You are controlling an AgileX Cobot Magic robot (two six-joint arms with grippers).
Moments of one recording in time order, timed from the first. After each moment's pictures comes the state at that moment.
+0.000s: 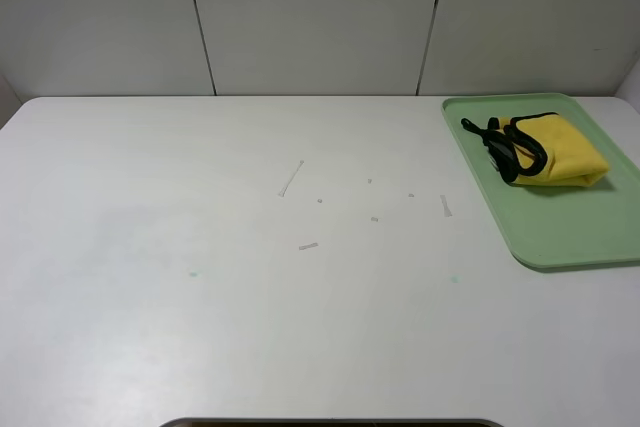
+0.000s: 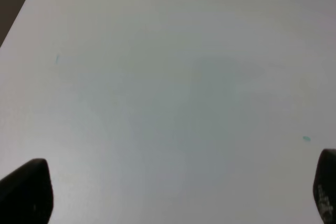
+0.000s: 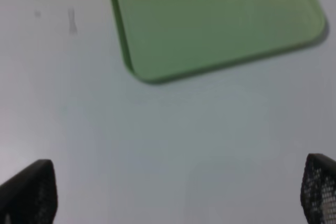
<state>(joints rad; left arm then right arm) 0.04 0.00 -0.49 0.09 1.06 -0.13 -0.08 0.20 -0.61 0.02 1.20 0.02</state>
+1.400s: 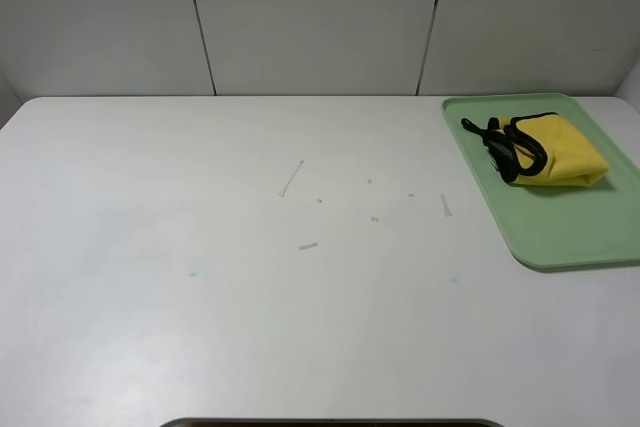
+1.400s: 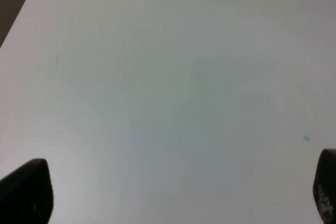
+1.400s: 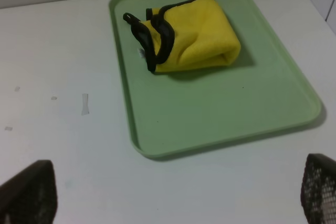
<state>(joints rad) 0.04 0.00 -0.49 0.09 1.06 -0.12 -0.08 -0.01 -0.49 0.02 1.03 0.02</state>
